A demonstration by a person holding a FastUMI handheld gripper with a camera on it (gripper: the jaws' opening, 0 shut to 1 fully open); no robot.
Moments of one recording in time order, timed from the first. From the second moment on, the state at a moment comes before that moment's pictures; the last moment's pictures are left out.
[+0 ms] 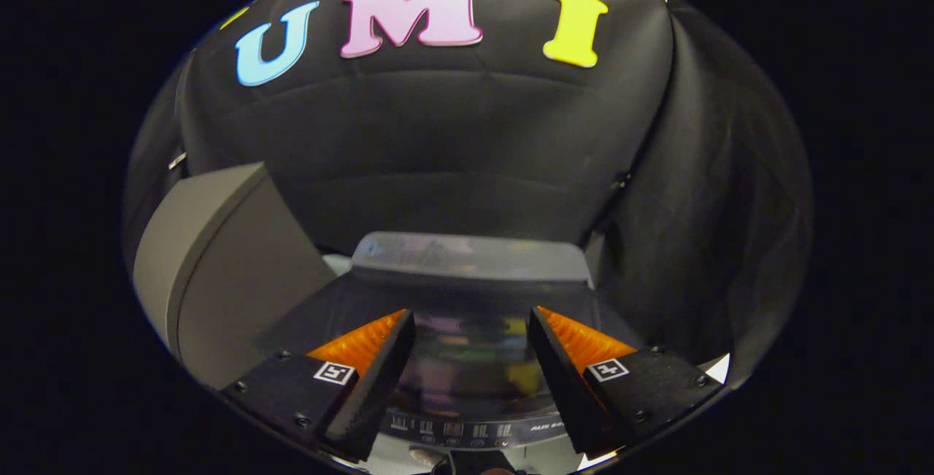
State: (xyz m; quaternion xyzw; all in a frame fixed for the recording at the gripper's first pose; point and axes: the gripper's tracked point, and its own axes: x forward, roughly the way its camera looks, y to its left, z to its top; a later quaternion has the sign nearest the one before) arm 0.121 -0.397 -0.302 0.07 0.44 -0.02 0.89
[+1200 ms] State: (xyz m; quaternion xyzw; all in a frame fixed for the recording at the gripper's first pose) arm 0.158 -0.304 -0.028 0.12 0.10 0.01 0.99
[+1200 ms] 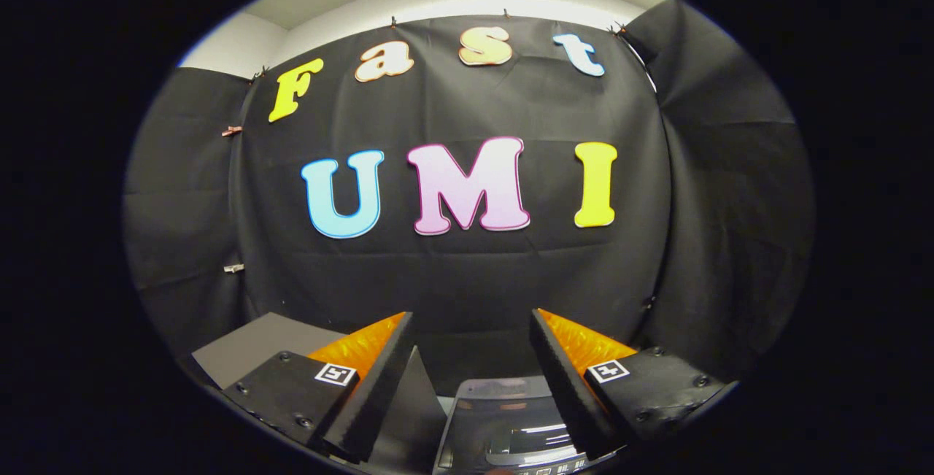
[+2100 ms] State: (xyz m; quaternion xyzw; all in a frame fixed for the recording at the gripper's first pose) arm 0.130 -0.277 -0.005 0.11 0.08 0.01 0.99
